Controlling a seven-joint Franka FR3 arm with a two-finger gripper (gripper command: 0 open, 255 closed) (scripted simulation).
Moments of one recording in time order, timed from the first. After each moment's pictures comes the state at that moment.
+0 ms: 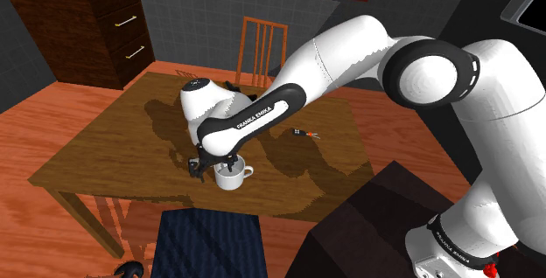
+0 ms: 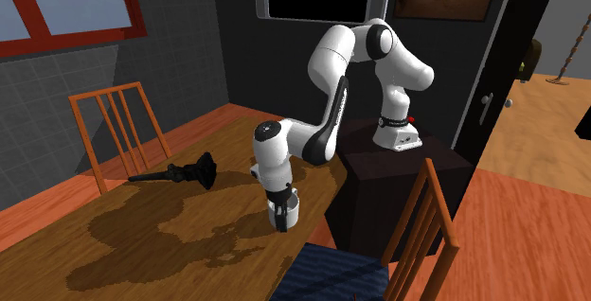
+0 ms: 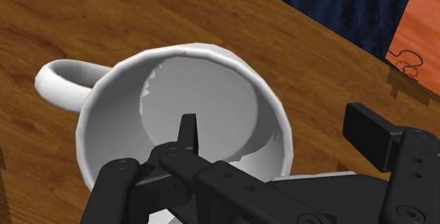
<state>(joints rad) 0.36 0.87 0.29 -1.48 -0.26 2.19 0.90</state>
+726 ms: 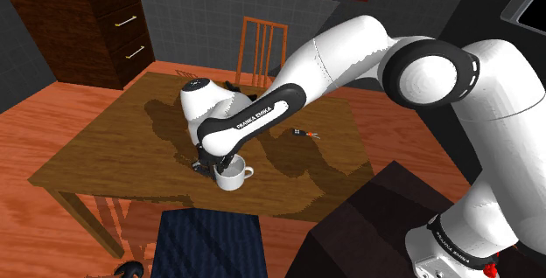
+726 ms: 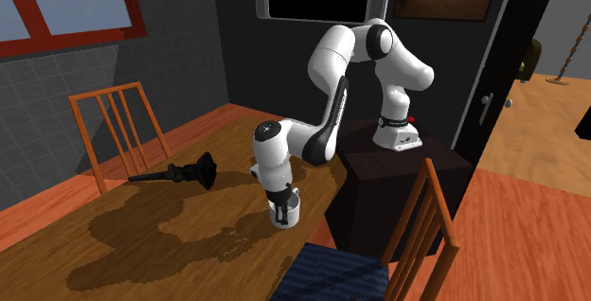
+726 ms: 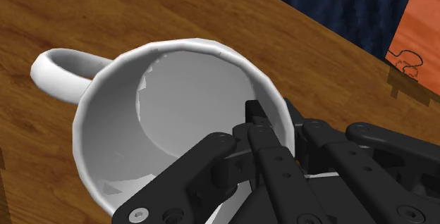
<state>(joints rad) 0.36 0.87 0.29 -1.48 -0.26 2.19 0.90</state>
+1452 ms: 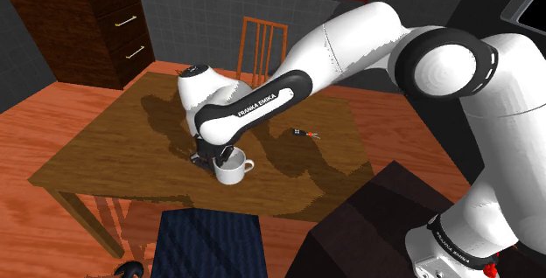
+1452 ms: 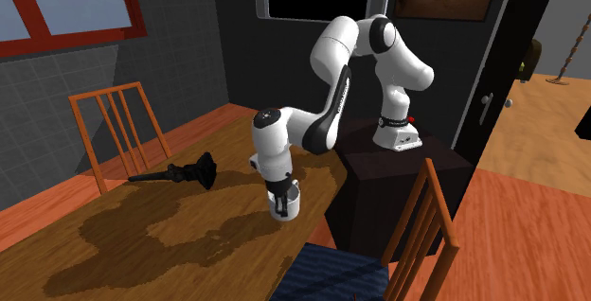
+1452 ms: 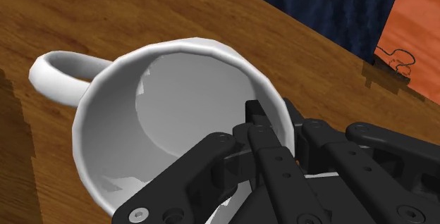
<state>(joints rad) 0.35 0.81 0.30 -1.50 -0.25 2.14 0.90</state>
